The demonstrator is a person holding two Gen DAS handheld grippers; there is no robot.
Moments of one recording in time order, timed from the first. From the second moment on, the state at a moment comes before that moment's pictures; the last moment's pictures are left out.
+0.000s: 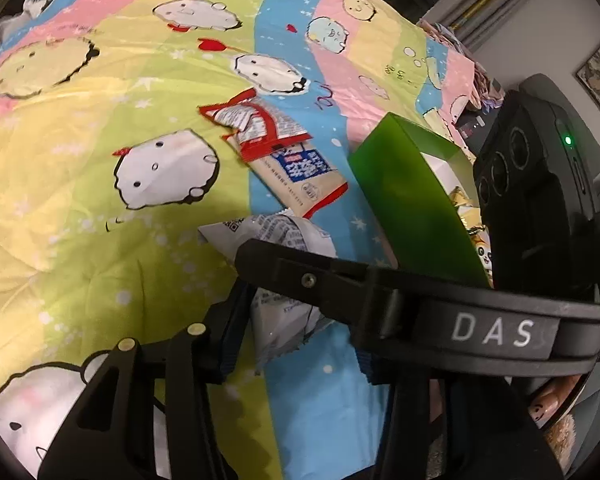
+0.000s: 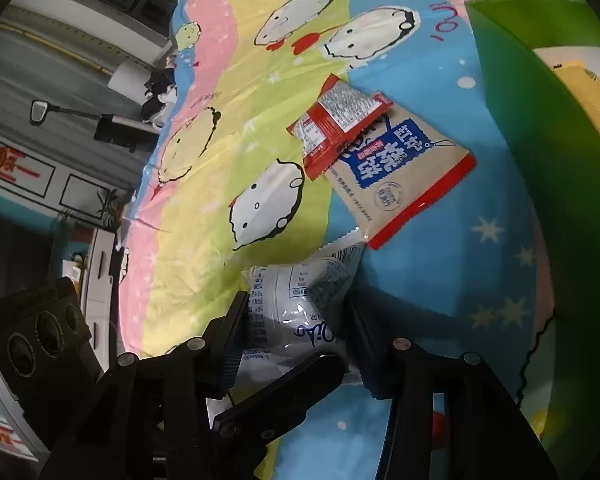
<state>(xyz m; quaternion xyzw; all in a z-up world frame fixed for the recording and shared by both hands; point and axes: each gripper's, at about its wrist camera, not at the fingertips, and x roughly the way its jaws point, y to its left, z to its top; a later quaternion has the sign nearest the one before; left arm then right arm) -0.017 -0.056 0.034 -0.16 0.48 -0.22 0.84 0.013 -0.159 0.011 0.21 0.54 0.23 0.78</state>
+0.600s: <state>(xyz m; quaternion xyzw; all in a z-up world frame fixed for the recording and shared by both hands) -0.052 -0.115 0.130 -0.08 0.35 -0.29 0.89 -0.045 -0.224 0.113 0.22 0.39 0.23 0.87</state>
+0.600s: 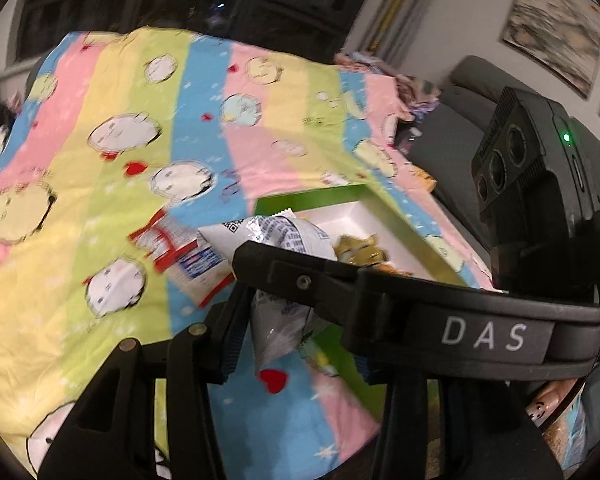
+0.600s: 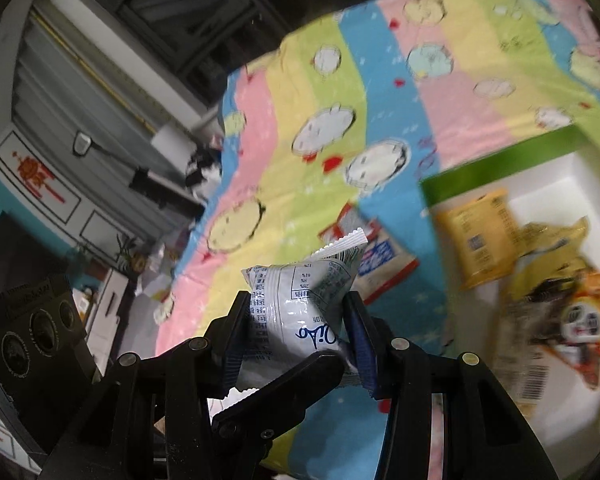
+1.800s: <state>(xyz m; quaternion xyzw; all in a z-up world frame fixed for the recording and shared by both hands) -0.008 -0.239 0.087 -0.04 0.44 -0.39 0.81 -0.038 -0.347 0.068 0.31 0.42 0.07 0.85</state>
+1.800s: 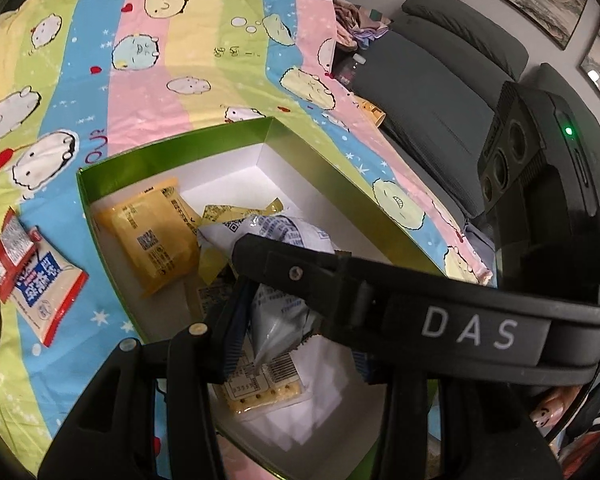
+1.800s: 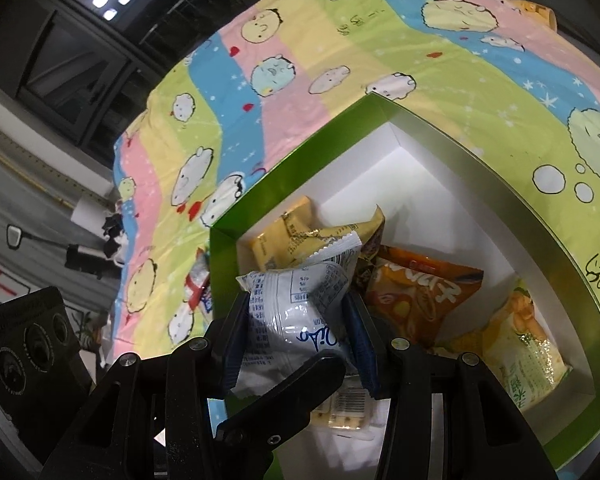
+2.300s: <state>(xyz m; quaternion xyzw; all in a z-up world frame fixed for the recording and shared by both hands) -0.022 -0.195 0.113 -0.06 0.41 -0.36 0.83 -0.051 -0.348 0.088 0.30 0.39 0.03 0.87</state>
